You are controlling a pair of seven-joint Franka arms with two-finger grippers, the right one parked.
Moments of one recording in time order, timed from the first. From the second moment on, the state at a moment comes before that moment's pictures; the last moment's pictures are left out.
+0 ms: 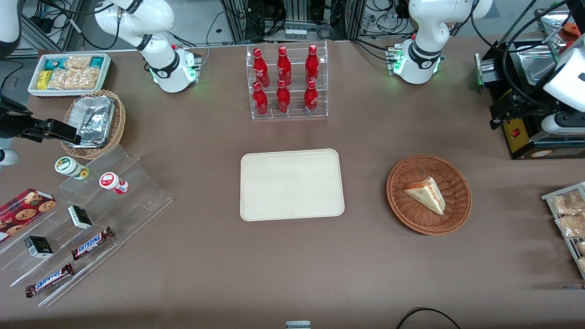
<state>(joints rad) -0.05 -0.01 -0.02 -1.50 0.01 1.48 -0.05</state>
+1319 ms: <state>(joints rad) -0.08 -0.01 -0.02 -2.06 0.01 2.16 -0.47</state>
